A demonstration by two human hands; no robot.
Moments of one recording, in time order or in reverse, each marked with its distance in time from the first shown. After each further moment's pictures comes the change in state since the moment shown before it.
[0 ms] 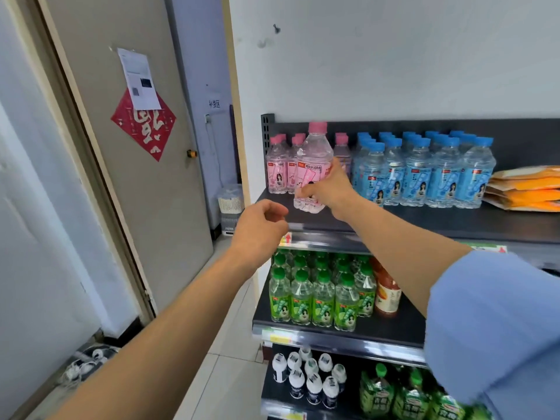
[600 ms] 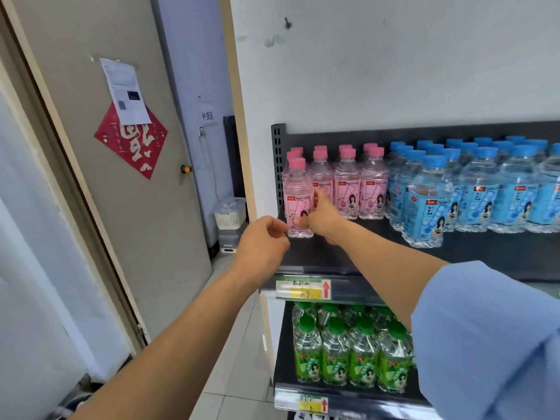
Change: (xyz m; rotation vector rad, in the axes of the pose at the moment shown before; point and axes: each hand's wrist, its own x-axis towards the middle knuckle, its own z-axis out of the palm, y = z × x) left_hand 0.136 -0.069 -0.015 0.051 -0.048 -0.031; right_hand 0.117 0.051 0.085 -0.200 -0.079 0.089
